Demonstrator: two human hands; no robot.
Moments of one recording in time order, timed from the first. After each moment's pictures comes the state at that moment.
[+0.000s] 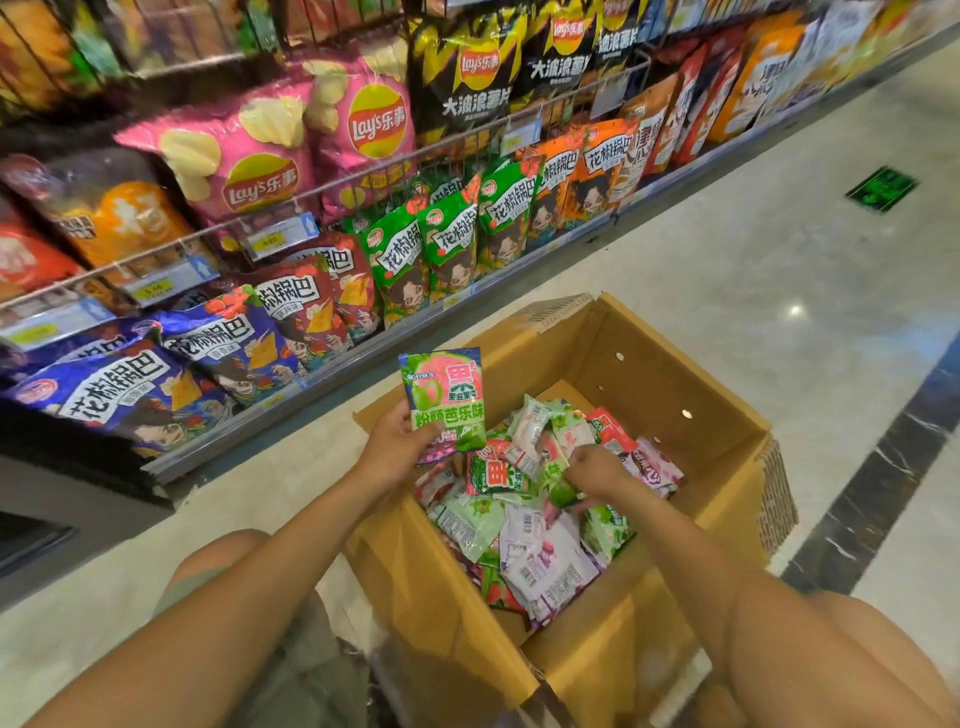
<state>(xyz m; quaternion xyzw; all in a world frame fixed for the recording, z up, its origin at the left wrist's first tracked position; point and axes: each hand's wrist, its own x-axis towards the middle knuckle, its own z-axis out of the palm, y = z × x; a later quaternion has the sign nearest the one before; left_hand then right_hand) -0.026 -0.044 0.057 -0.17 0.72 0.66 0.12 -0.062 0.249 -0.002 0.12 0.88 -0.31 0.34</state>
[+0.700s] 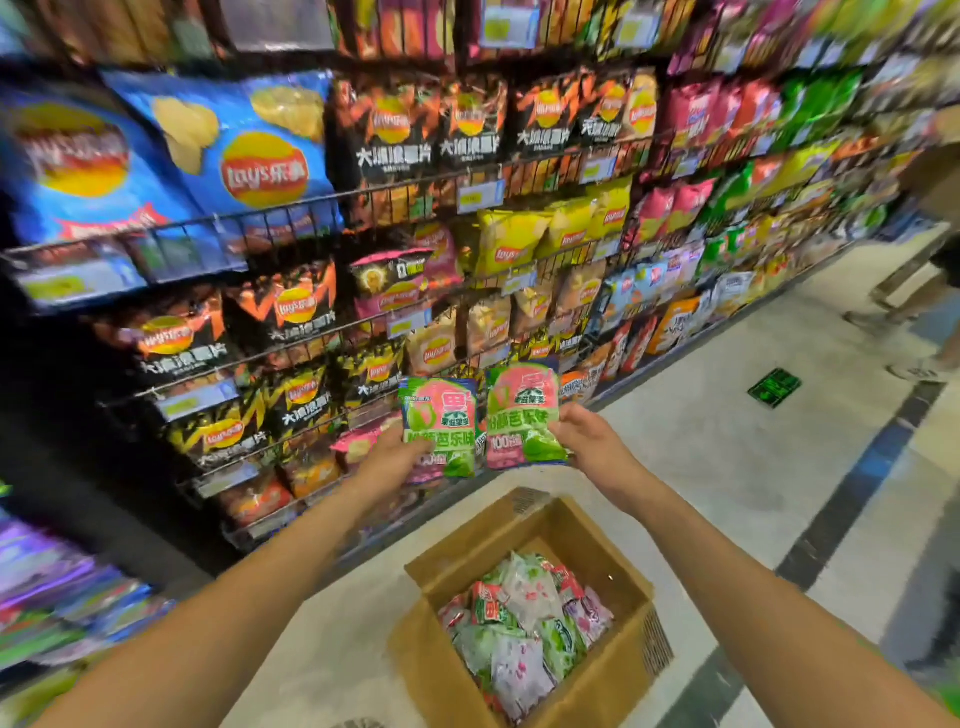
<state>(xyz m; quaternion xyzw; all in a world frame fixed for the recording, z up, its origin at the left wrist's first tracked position) -0.027 -0.108 0.637 -0.17 0.68 0.70 0.11 -0.062 0.171 0.665 -0.05 0.78 -0.61 0.17</state>
